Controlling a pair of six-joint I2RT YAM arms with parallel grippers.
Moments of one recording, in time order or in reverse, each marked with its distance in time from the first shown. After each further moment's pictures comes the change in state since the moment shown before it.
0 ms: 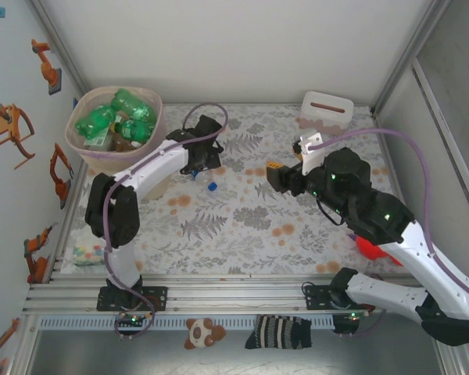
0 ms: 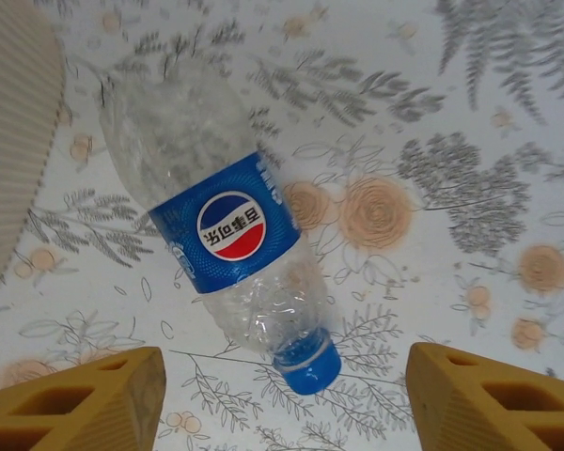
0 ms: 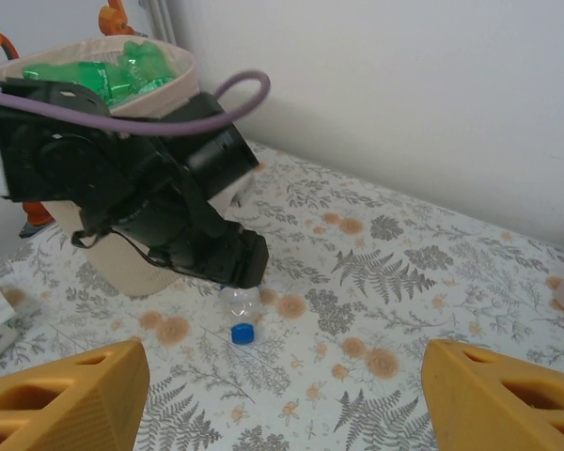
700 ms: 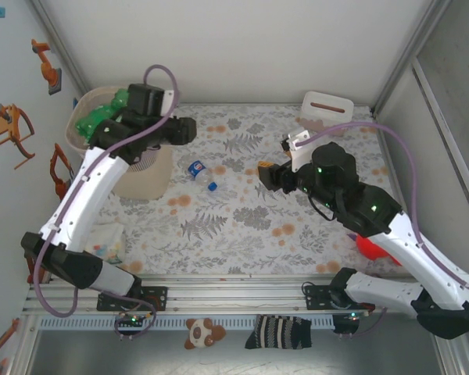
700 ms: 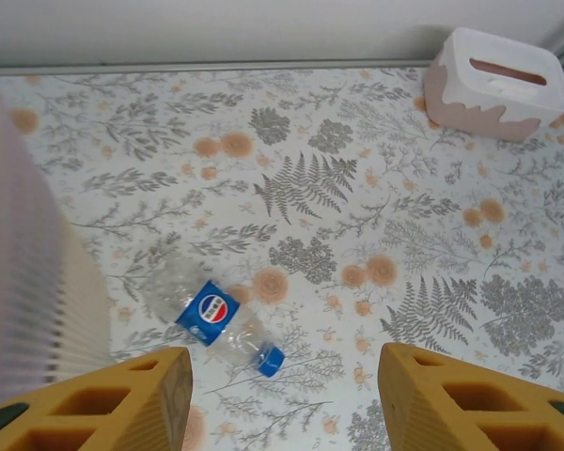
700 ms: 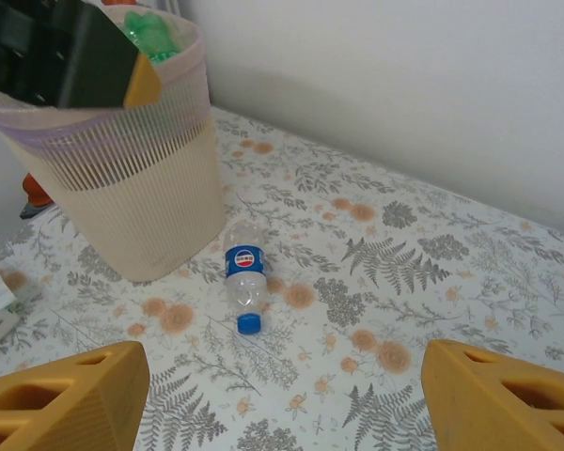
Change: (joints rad) left arm 0.093 -0.417 0.144 -0.075 0.213 0.451; right arm 0.000 0.066 0.017 0.009 -0.023 0.000
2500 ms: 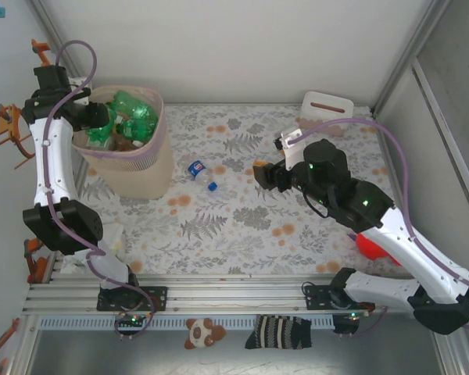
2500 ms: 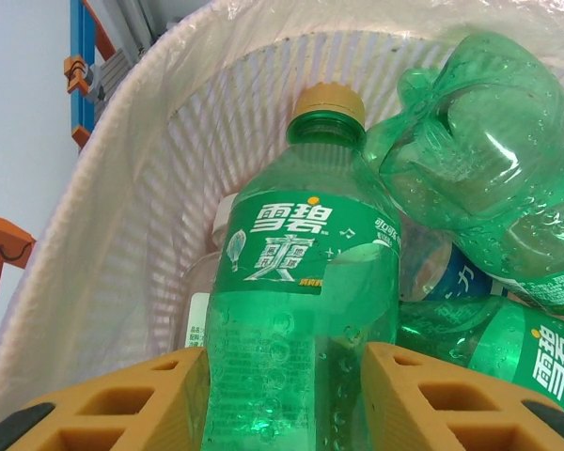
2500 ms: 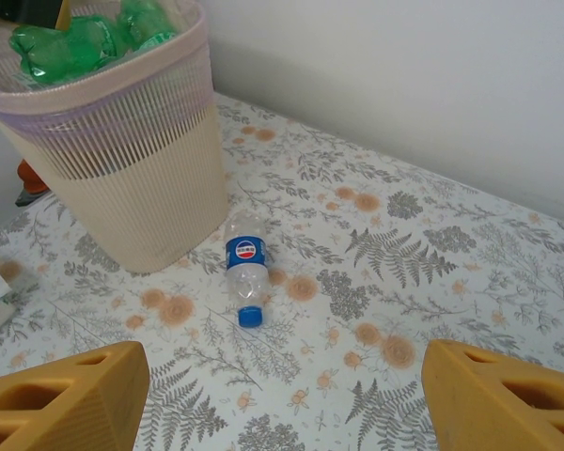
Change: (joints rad) left arm 0.707 0.263 0.250 -0.157 0.135 0.369; right arm 0.000 0.053 0.011 0.000 -0.008 -0.001
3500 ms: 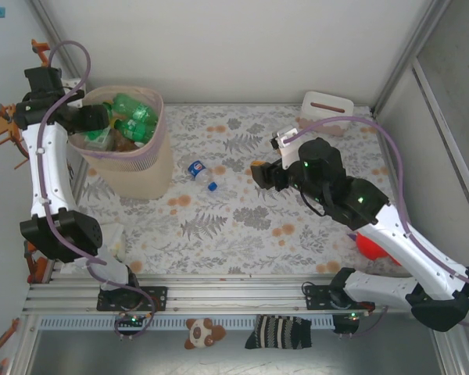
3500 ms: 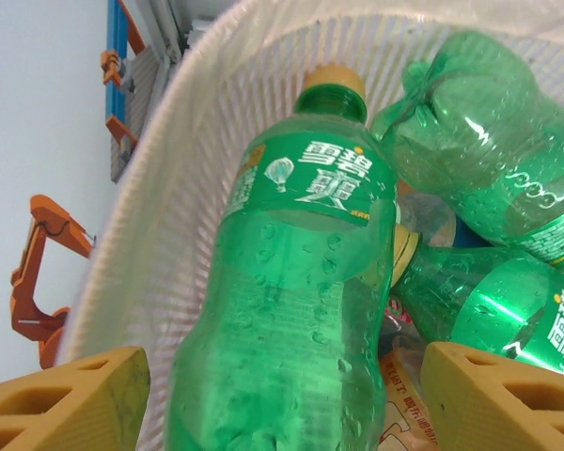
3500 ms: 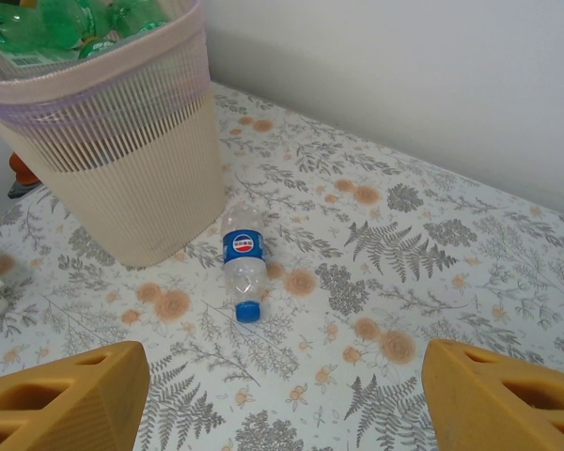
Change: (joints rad) left arm 0.021 -0.076 -0.002 -0.050 -0.013 0.015; right arm 0.000 0.029 0.008 -0.003 0.003 0.000
